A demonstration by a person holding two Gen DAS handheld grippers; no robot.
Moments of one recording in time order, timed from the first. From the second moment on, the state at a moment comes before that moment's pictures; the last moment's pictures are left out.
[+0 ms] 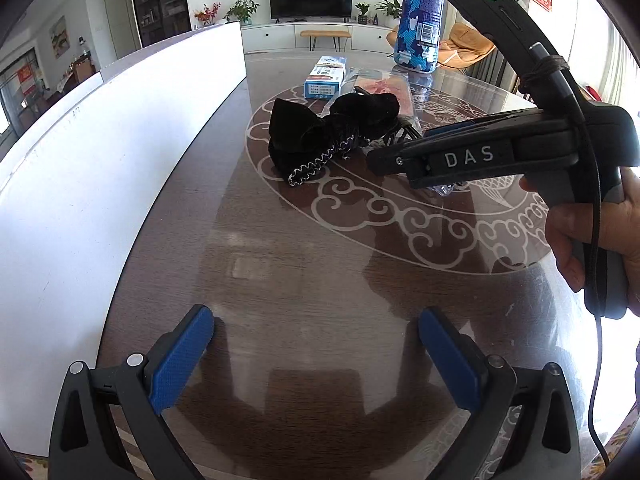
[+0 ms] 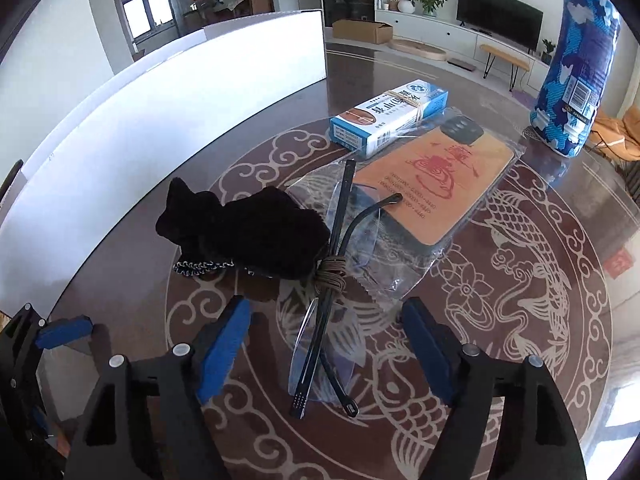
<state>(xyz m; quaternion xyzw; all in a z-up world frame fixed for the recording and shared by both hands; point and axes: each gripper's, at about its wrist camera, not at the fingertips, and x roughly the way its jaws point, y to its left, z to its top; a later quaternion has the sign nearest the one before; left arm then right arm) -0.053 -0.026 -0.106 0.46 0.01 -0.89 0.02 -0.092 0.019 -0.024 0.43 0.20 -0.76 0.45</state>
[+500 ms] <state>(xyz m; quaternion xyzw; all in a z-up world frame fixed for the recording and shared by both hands) -0.052 -0.026 -0.105 0.46 0.01 -0.89 0.02 -0.076 0.123 -0.026 0.40 0.17 -0.81 0.38</state>
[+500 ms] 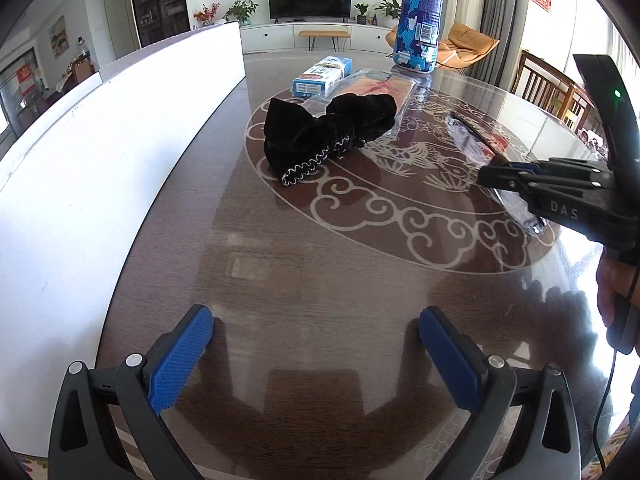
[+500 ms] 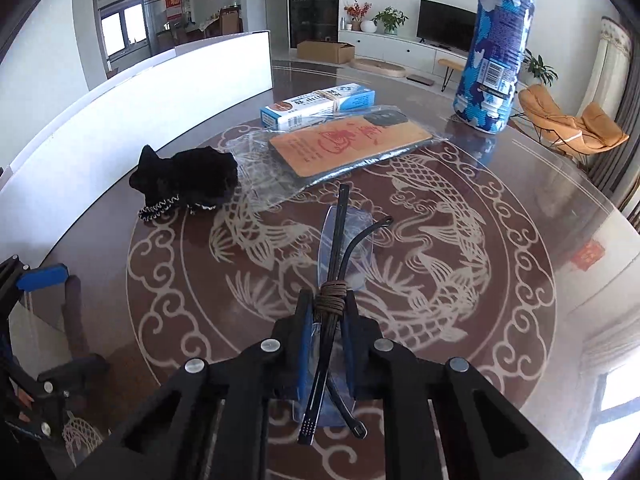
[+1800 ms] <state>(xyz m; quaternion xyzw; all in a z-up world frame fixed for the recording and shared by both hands) -0.212 -0.011 -0.083 0.52 -0.18 -0.83 -0.09 -0.068 0.202 -0.029 0.43 0.11 -0.84 0.30</state>
